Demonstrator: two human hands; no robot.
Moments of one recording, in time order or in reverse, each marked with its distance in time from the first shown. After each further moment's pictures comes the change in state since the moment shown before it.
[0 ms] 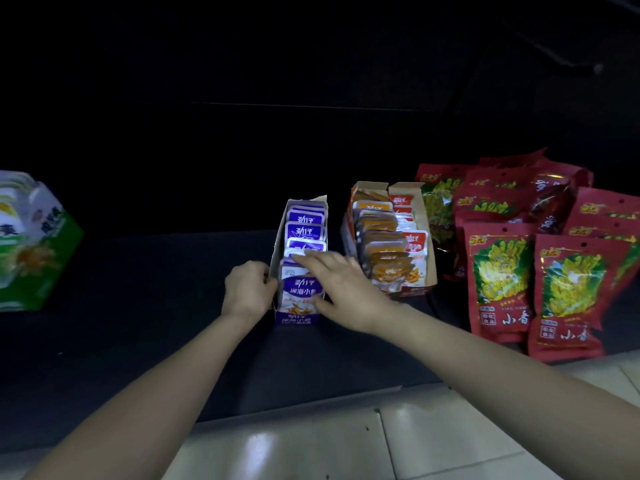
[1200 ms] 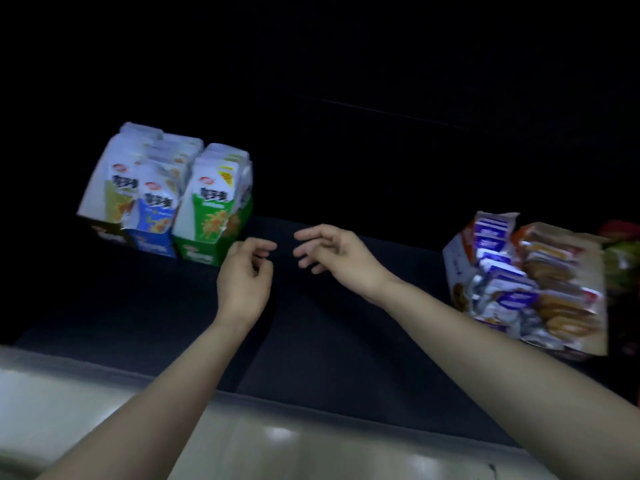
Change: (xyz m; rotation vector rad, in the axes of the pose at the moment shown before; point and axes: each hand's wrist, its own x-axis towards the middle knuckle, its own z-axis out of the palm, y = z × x) left_hand -0.043 -0.148 -0.168 -0.230 0.522 0.030; right_hand 0.150 -0.193 0.037 0.959 -0.136 -0.003
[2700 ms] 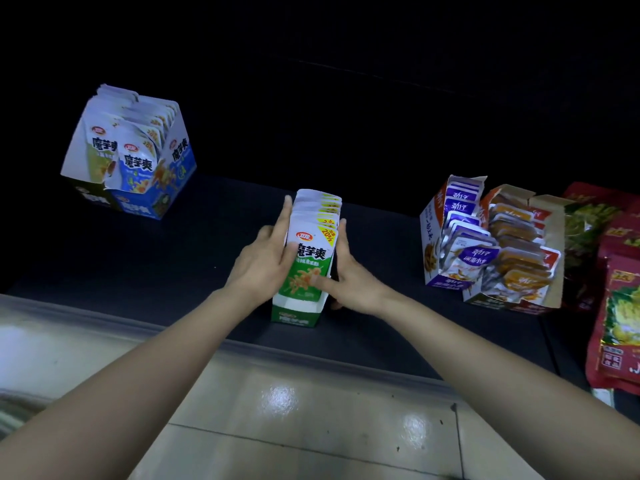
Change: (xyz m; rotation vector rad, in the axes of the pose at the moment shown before) left_hand -0.046 0.034 0.025 0.334 -0.416 0.069; right_hand -0.079 0.063 -0.012 -0.191 -0.069 0.205
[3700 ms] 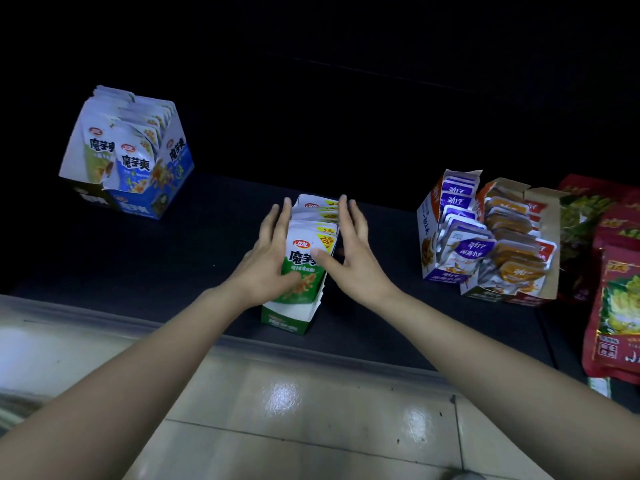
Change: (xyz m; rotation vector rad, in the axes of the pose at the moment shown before) left_hand -0.005 -0.007 0.000 -0.101 -0.137 0.164; right_hand -0.006 -0.011 0.000 -0.044 0.346 -0.284
